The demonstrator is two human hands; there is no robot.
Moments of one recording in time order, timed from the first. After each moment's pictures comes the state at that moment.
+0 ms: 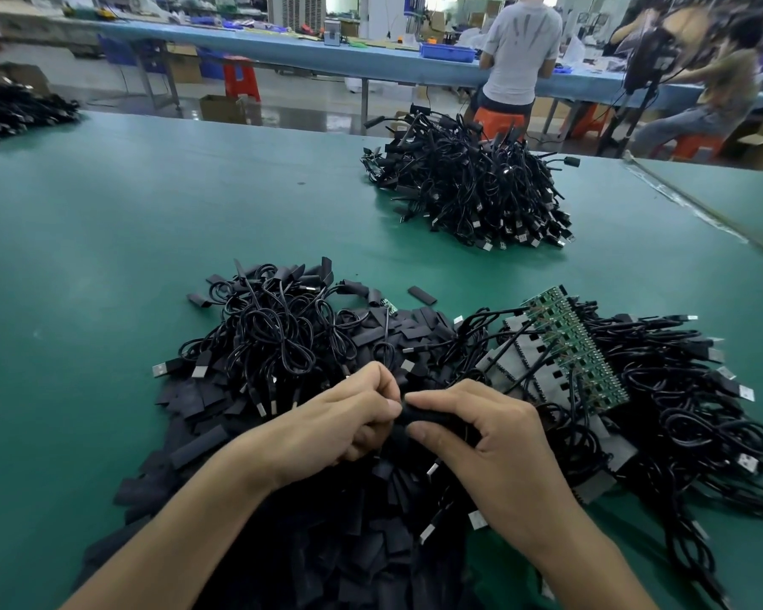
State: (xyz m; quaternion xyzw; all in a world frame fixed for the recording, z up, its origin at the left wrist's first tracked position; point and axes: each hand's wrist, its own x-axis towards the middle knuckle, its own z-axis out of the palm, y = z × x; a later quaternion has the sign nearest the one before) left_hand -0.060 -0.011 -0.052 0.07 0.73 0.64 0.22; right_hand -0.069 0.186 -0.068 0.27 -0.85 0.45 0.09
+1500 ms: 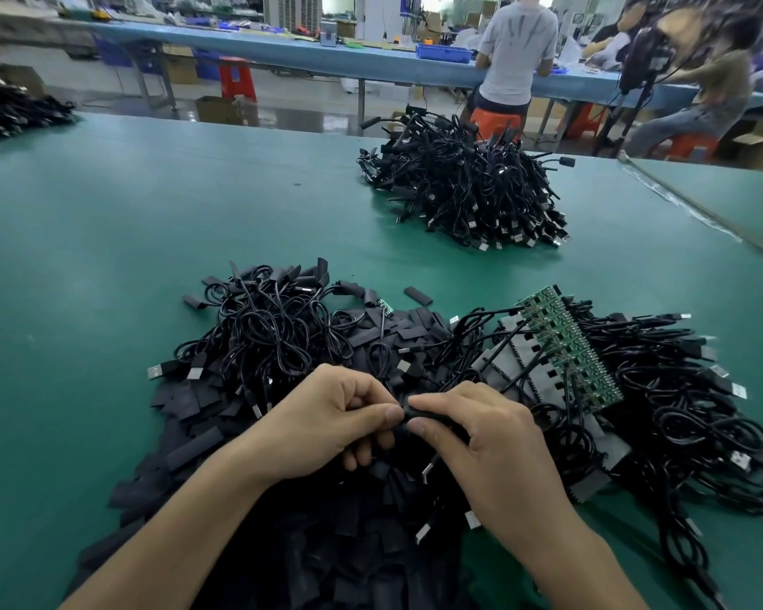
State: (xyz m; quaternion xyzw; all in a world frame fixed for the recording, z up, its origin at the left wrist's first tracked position) left_hand -0.067 -0.015 -0.069 0.08 0.79 0.60 0.12; right_hand -0.068 0.188 -0.069 0.26 -0.89 0.34 0.13
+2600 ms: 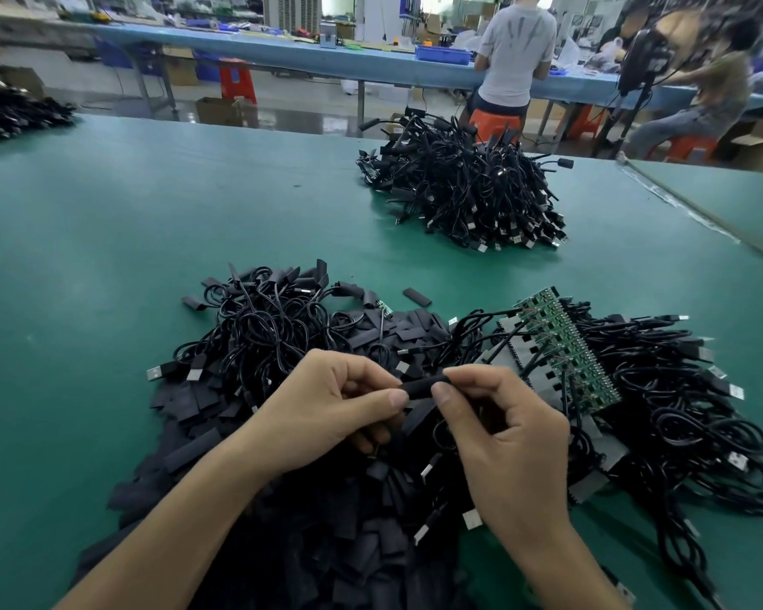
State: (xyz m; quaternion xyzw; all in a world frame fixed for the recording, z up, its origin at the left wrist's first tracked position) left_hand -0.064 -0.012 -0.055 0.06 0.75 0.65 0.06; right_hand -0.062 0.176 -0.065 0.16 -0.77 0.57 0.23
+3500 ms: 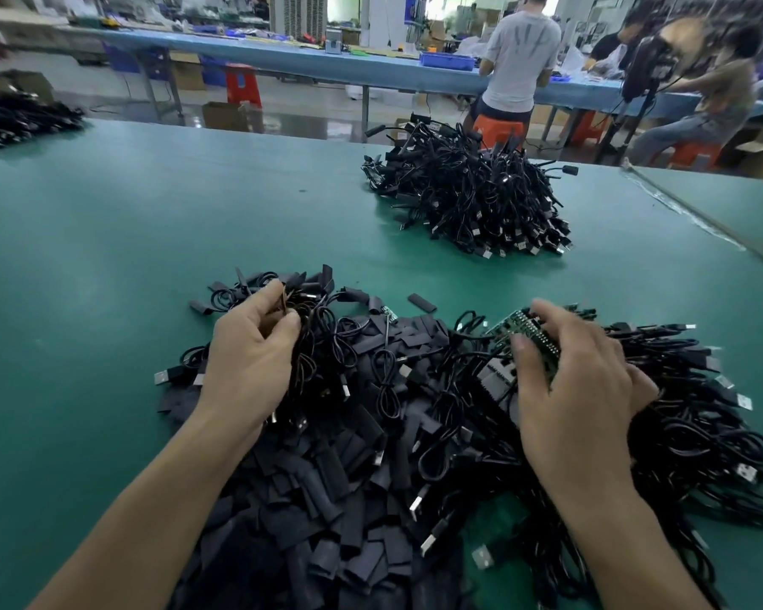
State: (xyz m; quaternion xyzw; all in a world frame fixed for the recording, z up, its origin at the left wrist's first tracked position) left_hand -0.090 -0.052 -0.058 -0.15 0.75 0.60 -0.22; right_hand -0.089 0.199 -0.032 0.04 -0.91 0.29 0.30
